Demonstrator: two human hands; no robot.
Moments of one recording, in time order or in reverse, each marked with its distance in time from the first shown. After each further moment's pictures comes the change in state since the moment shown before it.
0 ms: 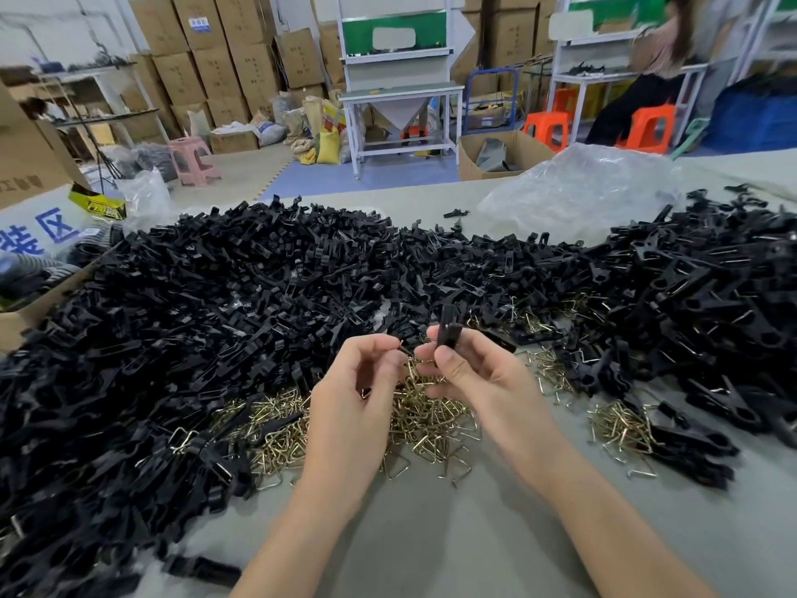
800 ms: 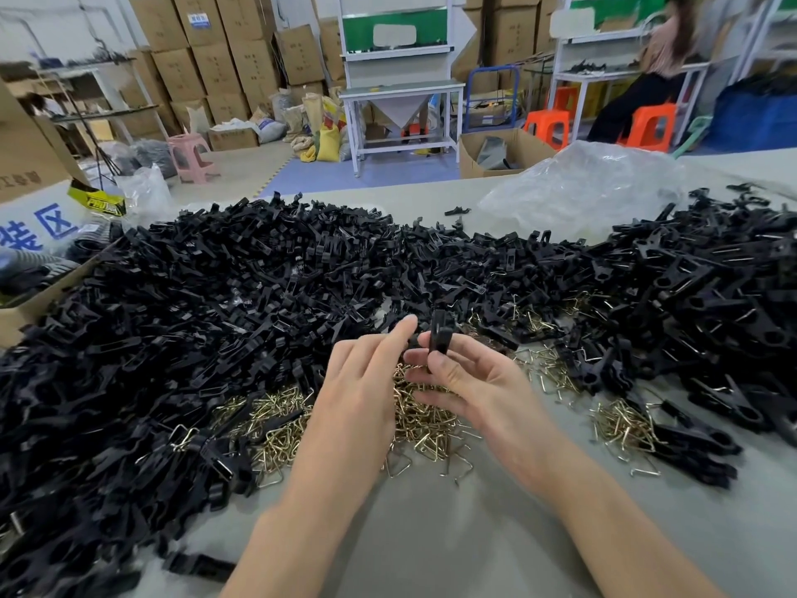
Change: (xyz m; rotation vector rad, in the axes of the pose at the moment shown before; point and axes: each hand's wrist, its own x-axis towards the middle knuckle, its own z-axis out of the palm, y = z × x) left_hand 0.001 -0.005 -0.009 0.573 -0.113 0.402; right_hand -0.002 -0.002 0.002 0.134 -0.083 0.124
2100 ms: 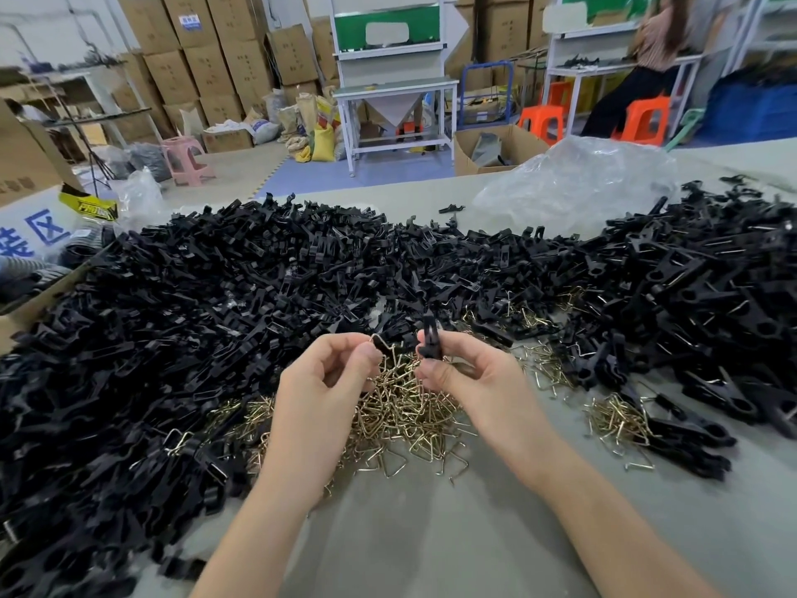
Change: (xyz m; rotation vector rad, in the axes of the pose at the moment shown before) left_hand 0.010 -0.002 -0.016 -0.701 0.077 -0.572; right_hand 0.004 0.006 -0.008 -0.371 0.122 -0.100
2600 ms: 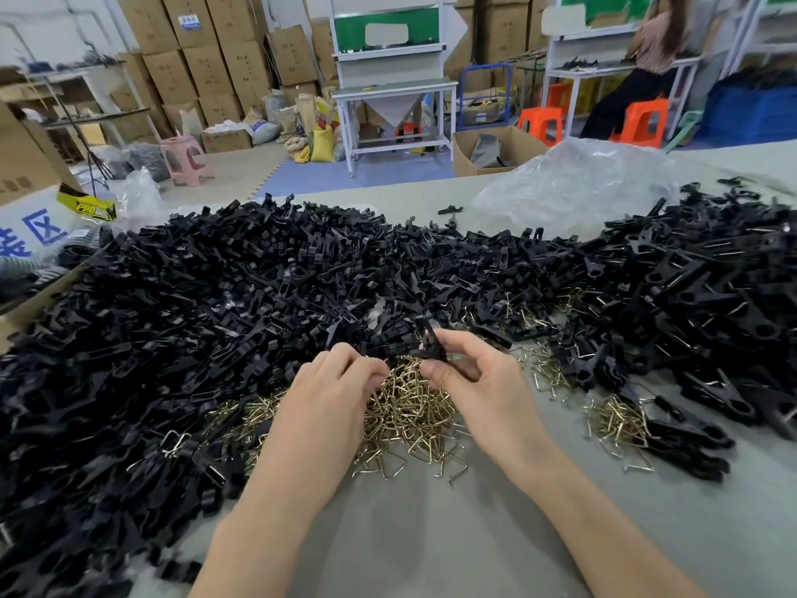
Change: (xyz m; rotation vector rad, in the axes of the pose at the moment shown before) left_hand 0.000 -0.012 -0.006 0.925 -0.110 0.616; right_hand 0.001 0.006 0.004 -0.105 0.096 -0.070
